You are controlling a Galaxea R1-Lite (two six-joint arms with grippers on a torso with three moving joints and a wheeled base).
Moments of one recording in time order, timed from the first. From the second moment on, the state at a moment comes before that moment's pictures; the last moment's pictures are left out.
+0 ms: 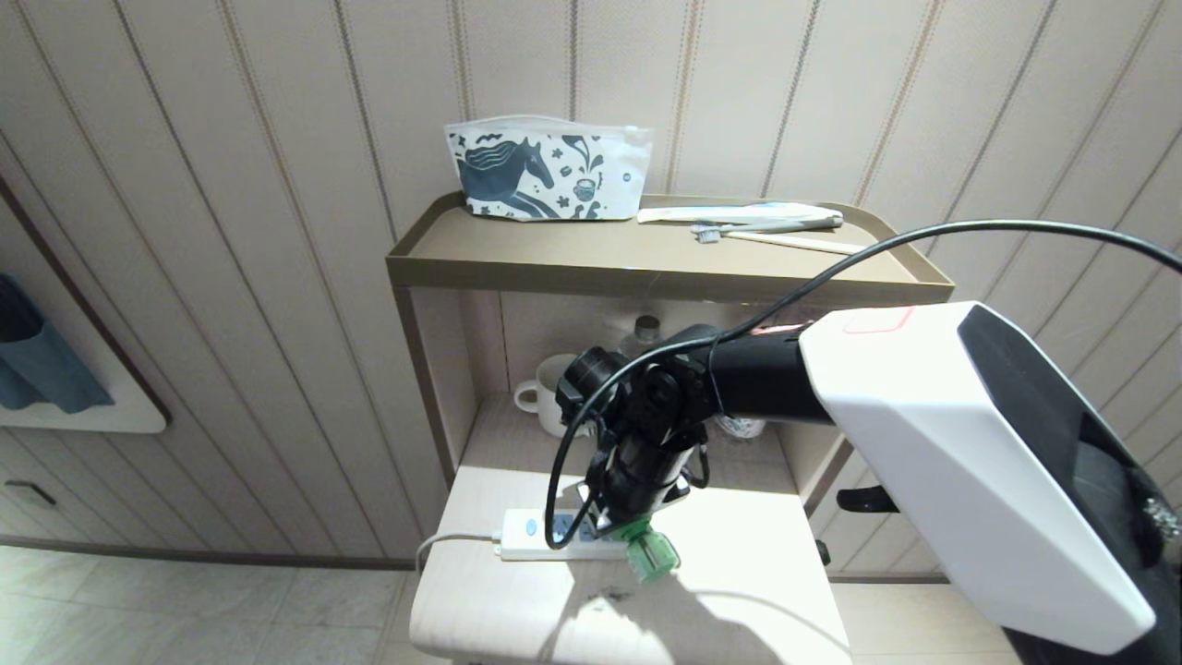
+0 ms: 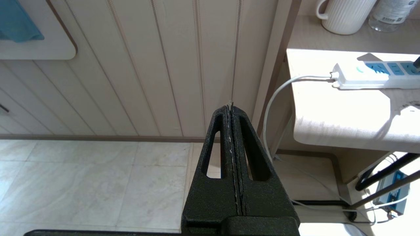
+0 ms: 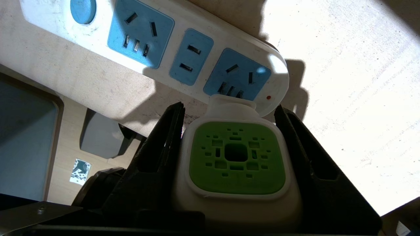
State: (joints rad) left arm 0.00 0.00 -0.08 0.23 -0.01 0.04; right arm 0.72 2.37 -1.96 0.79 -0.05 0.27
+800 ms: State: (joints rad) left arm 0.00 0.00 -0.08 0.23 -0.01 0.04; right arm 0.73 2.38 -1.96 0.79 -0.05 0.27
